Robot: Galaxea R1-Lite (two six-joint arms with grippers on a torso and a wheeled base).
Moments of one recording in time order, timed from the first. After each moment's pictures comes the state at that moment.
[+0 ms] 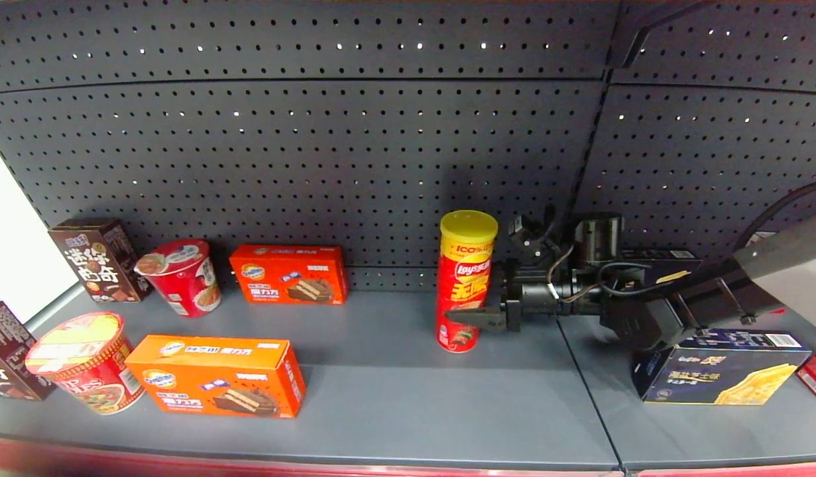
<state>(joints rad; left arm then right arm) -0.05 0.37 -0.39 0.35 -0.12 0.01 0.42 2.11 -1.18 -0.67 0.90 -0.22</state>
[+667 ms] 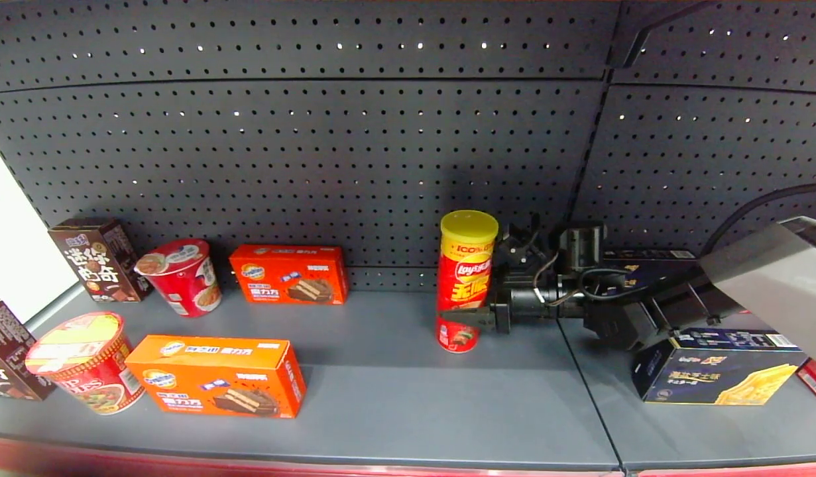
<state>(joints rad) -0.05 0.36 -0.39 0.35 -0.12 0.01 0.42 2.18 -1.24 -0.68 0.88 -0.22</state>
